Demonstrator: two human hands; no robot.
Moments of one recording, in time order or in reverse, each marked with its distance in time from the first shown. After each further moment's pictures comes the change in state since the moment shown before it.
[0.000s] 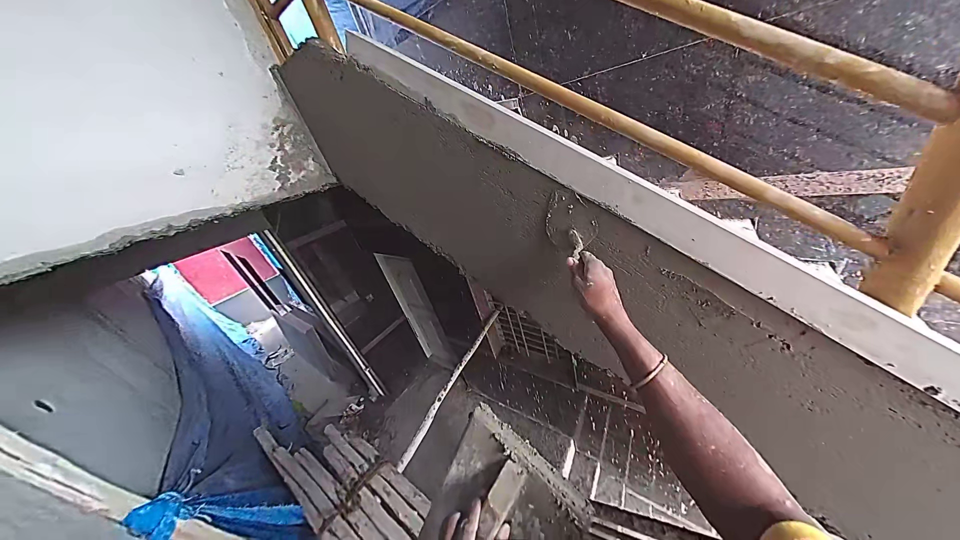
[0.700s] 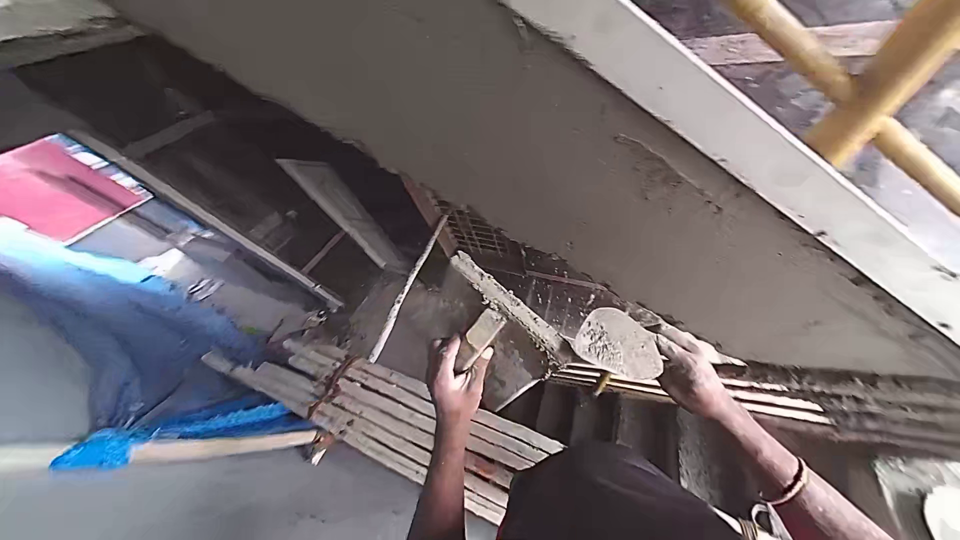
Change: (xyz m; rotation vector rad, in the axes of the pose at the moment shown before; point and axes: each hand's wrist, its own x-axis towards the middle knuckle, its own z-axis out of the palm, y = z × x) left_hand 0.046 0.025 0.061 -0.451 0.074 0.127; right_hand -0.289 0.210 -0.073 -0.156 0.032 -0.405
